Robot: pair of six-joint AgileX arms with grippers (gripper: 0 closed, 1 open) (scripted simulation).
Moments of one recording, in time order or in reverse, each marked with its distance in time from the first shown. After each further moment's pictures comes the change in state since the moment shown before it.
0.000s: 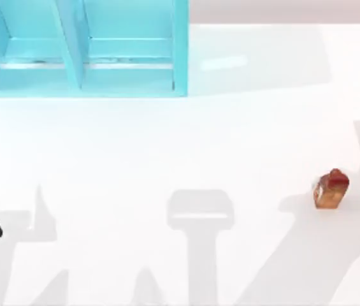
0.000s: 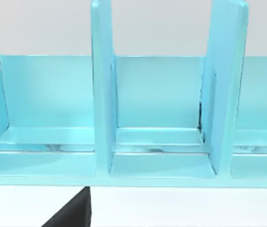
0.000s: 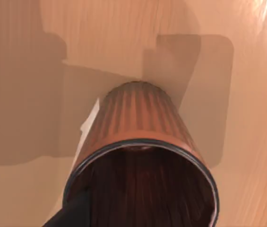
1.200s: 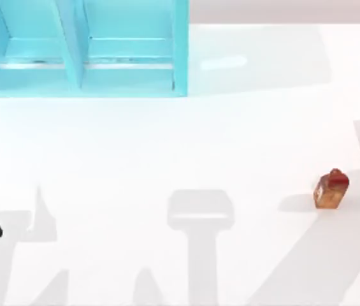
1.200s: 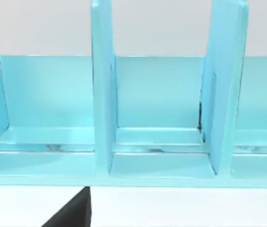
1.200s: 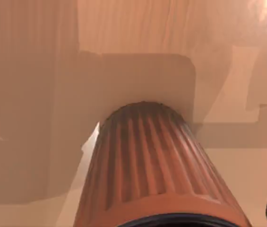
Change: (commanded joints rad) left arm 0.000 0.000 0.000 0.000 0.000 0.000; right arm -0.001 0.013 -0.096 0.108 0.000 -0.001
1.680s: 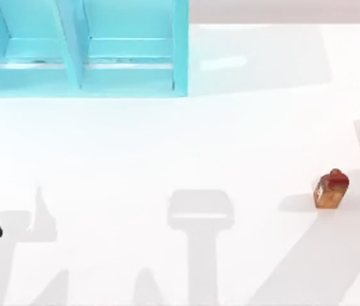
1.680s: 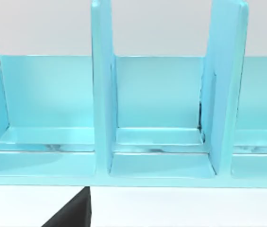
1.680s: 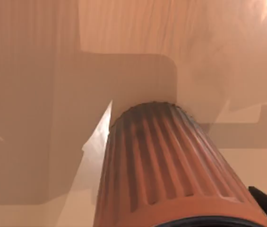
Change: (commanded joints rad) left arm 0.000 0.000 0.000 0.000 0.000 0.000; right arm 0.000 0.000 0.000 0.000 0.000 0.000
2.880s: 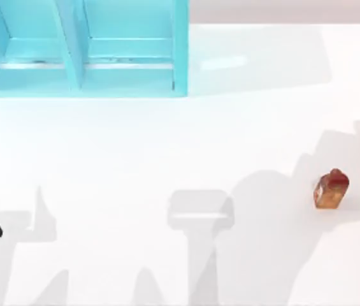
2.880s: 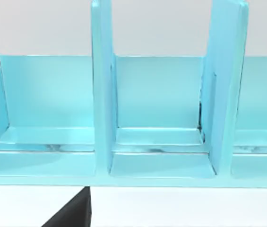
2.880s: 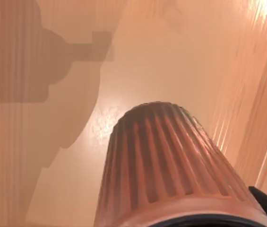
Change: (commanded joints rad) left arm 0.000 0.000 0.000 0.000 0.000 0.000; right arm -0.003 -0.007 0.500 -0.511 -0.001 -0.002
